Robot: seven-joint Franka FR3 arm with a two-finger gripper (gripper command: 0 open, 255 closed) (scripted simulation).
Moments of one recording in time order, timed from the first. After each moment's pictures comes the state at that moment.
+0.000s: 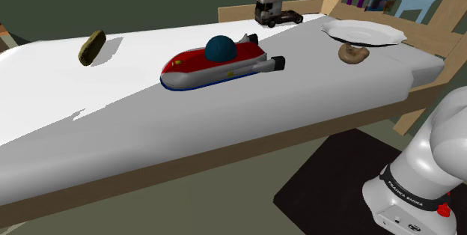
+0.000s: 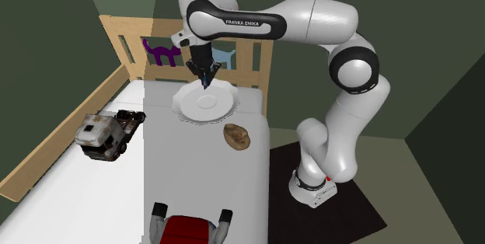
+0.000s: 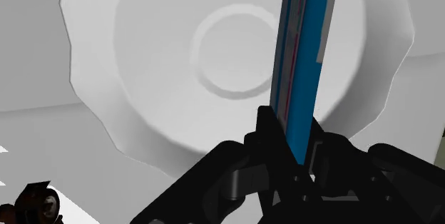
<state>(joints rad) 0.05 -0.25 -0.75 -1.77 -0.12 1.55 -1.67</state>
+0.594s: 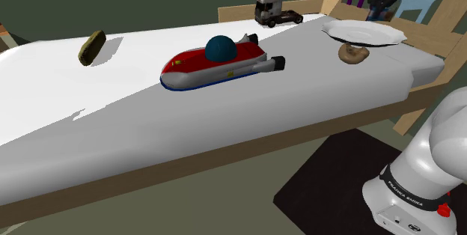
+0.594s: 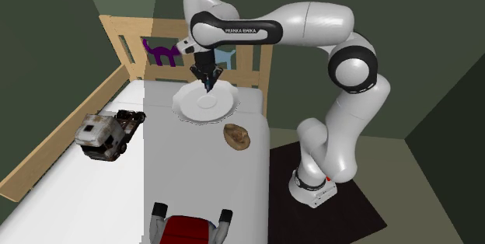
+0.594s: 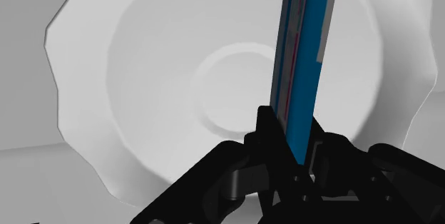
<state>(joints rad) 0.04 -0.25 -0.79 -1.86 -0.12 1.64 -1.72</state>
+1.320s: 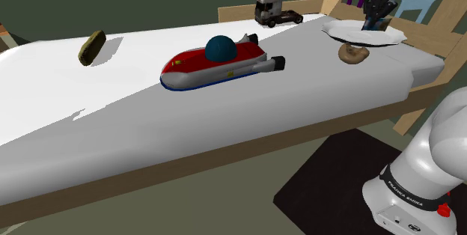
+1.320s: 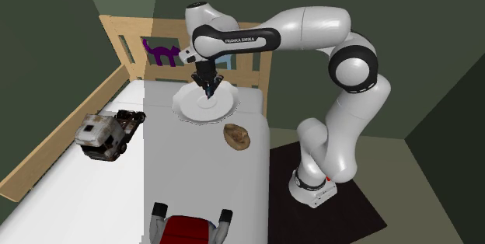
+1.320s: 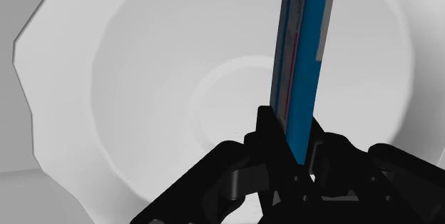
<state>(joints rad) 0.03 -0.25 -0.79 -1.95 -0.13 1.73 -1.72</state>
